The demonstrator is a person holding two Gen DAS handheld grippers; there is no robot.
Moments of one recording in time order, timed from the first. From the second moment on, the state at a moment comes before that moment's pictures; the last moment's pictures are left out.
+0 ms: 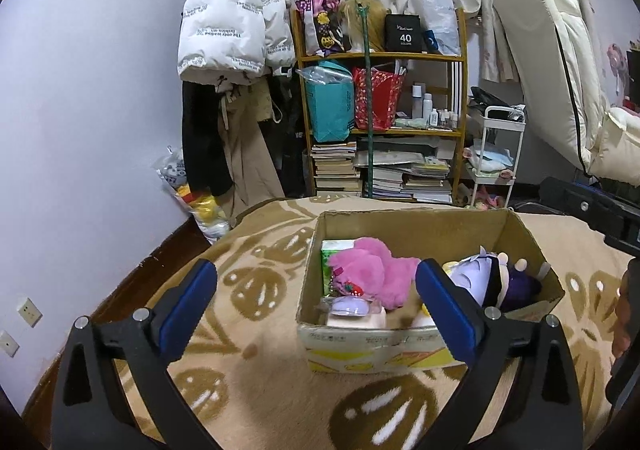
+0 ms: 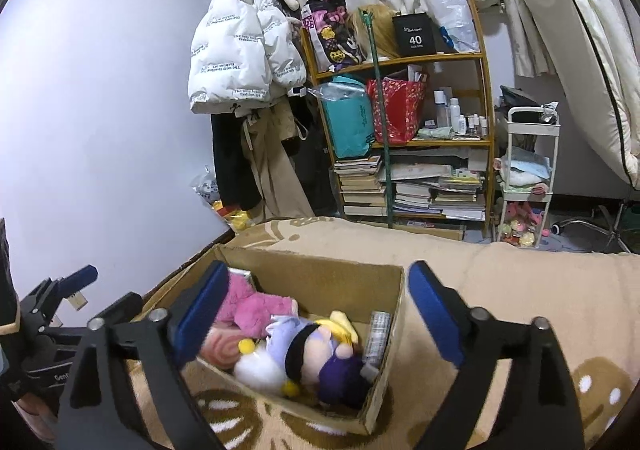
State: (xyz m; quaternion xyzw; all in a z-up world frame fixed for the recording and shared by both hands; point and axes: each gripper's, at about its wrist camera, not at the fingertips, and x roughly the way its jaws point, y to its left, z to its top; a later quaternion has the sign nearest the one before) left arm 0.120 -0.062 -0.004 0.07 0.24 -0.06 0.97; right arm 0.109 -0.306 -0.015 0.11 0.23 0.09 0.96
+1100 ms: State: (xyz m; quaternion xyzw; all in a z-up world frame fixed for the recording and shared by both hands) left arm 0.012 -0.009 0.046 0.04 0.22 -0.05 0.97; right arm -0.027 -0.300 0.030 0.07 0.20 0.03 0.98
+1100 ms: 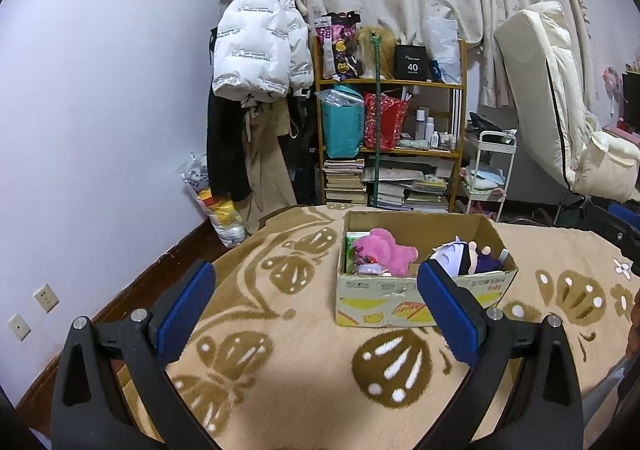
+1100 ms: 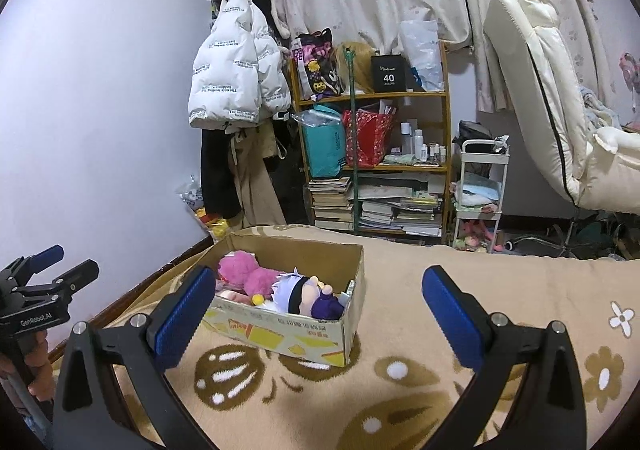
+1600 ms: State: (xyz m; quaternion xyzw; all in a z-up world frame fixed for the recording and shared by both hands) left arm 0.017 -0.007 0.033 0.02 0.22 -0.07 0.97; right arm -0.035 -0.301 0.025 0.07 0.19 0.02 0.98
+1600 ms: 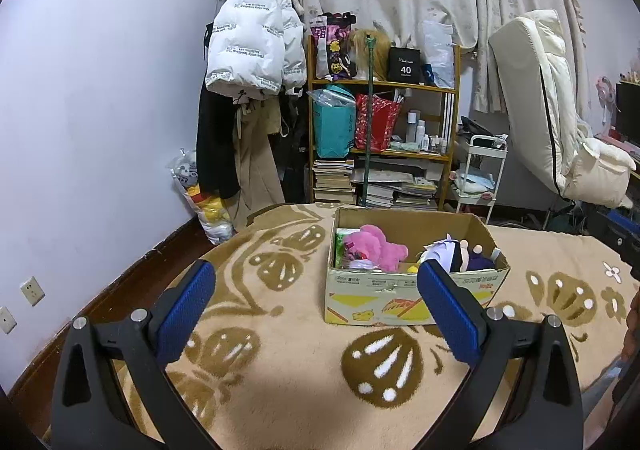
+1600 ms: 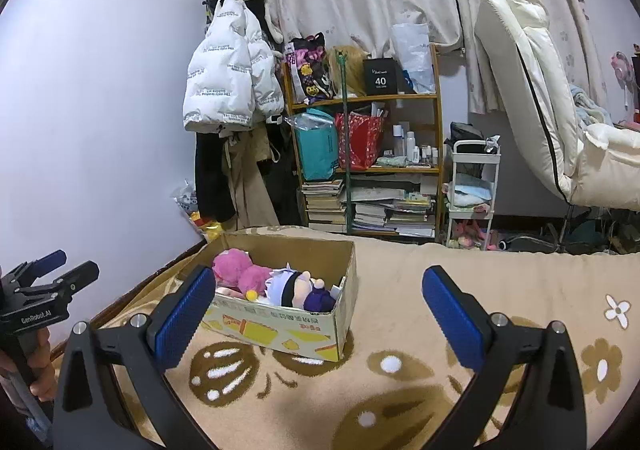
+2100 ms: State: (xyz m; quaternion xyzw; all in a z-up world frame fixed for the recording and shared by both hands) left arm 0.022 -0.037 0.017 0.07 0.21 -0.09 0.97; right arm -0.018 -0.300 0.010 0.06 0.21 0.01 0.98
